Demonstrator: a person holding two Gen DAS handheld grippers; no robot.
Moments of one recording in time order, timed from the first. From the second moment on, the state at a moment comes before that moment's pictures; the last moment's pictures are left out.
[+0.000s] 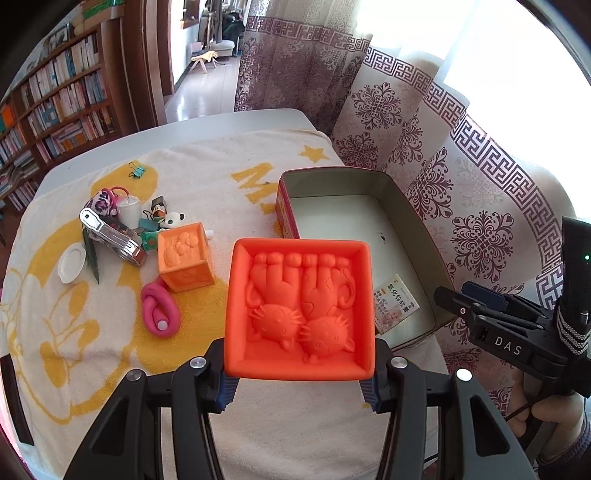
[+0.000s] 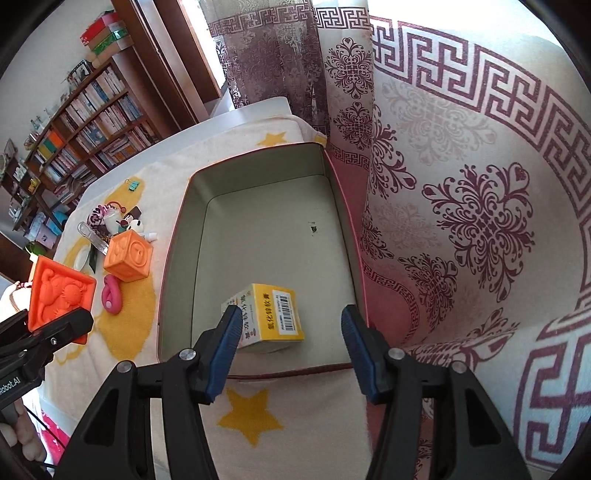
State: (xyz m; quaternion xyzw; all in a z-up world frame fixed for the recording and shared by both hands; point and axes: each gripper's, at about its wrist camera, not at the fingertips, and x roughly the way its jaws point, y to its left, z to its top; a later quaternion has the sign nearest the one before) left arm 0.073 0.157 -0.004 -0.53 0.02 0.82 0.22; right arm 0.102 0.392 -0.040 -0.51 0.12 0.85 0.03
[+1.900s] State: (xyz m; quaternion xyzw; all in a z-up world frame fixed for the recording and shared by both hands) left arm 0.030 0.091 -0.030 -0.57 -0.09 0.81 0.10; right arm 0.106 0.337 -0.046 -0.53 0.09 0.84 -0.06
